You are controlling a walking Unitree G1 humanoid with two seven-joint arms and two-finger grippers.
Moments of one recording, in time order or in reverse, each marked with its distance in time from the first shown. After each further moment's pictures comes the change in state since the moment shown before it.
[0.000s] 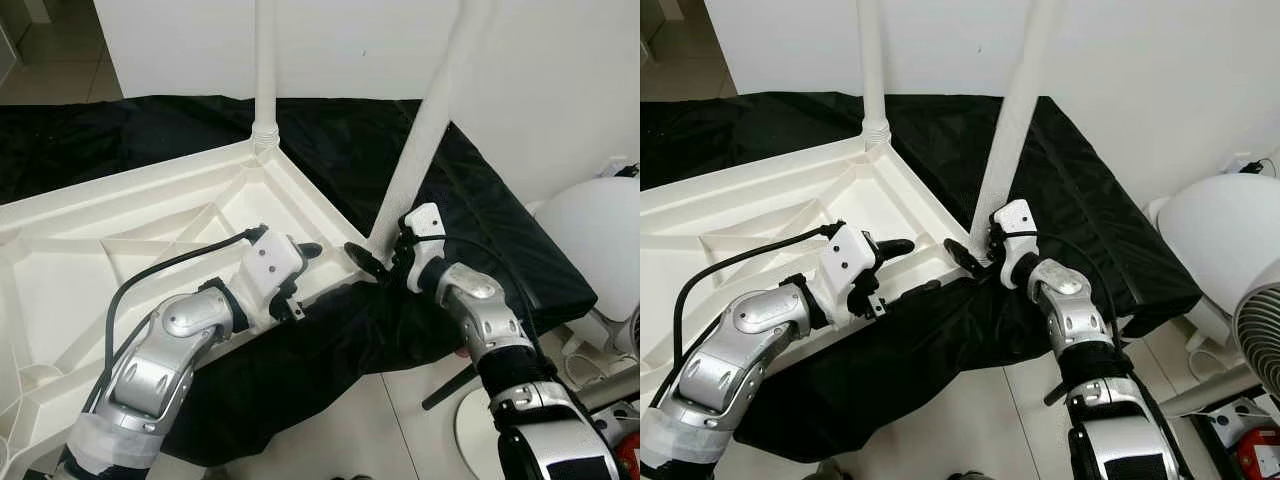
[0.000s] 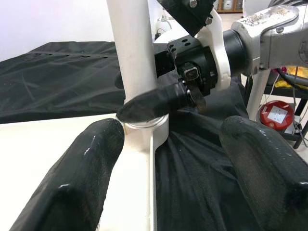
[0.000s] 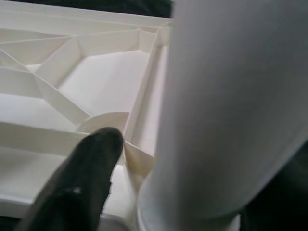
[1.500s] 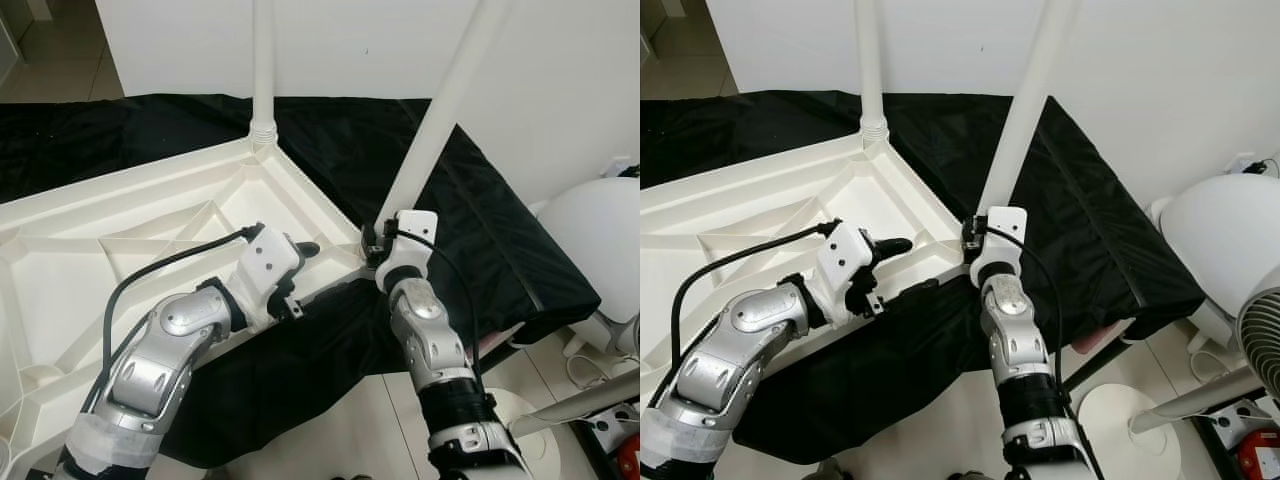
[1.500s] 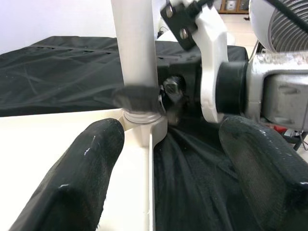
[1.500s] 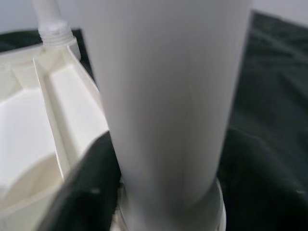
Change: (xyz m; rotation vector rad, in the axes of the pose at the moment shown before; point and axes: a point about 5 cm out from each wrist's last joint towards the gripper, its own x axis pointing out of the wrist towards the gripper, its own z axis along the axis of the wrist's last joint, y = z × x) left arm -0.001 0.001 0.000 -0.022 0.000 0.008; right arm 0.010 0.044 -0.003 0.279 -0.062 -0.653
